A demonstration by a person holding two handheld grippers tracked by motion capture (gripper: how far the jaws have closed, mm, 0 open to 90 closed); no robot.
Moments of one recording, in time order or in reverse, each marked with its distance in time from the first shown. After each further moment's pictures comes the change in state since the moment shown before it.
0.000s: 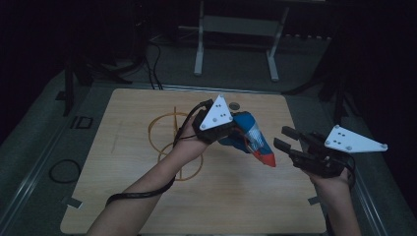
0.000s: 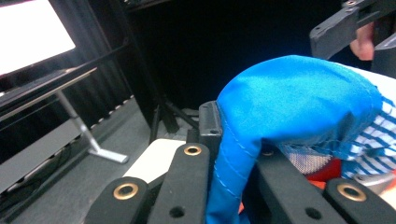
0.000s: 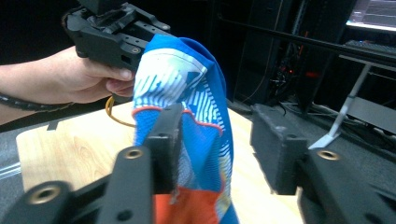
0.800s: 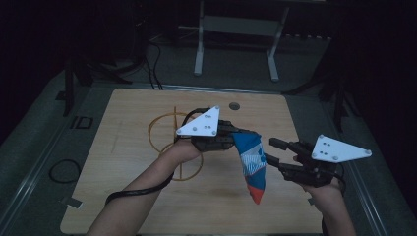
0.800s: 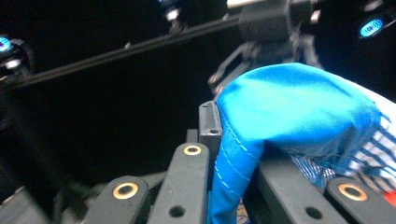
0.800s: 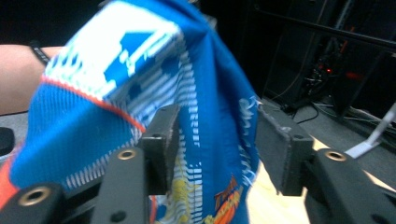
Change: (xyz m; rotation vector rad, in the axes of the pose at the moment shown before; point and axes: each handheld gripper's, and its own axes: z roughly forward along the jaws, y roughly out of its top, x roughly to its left) left arm 0.001 -0.013 -0.008 -0.340 -0.469 0.062; right arm 0.022 -0.011 0.011 0.032 0.136 -0.043
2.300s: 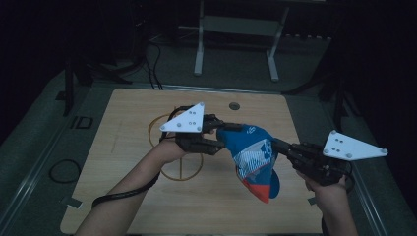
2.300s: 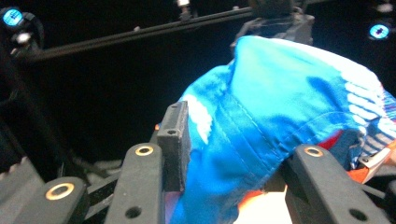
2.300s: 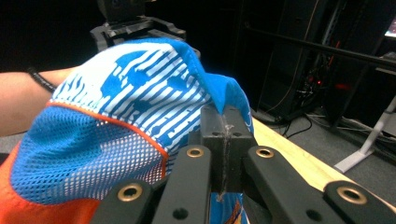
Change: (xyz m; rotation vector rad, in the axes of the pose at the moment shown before) left arm -0.006 0.015 -0.035 0.113 0.107 -0.095; right arm 0.000 0.022 -0.015 -0.065 -0.033 0.026
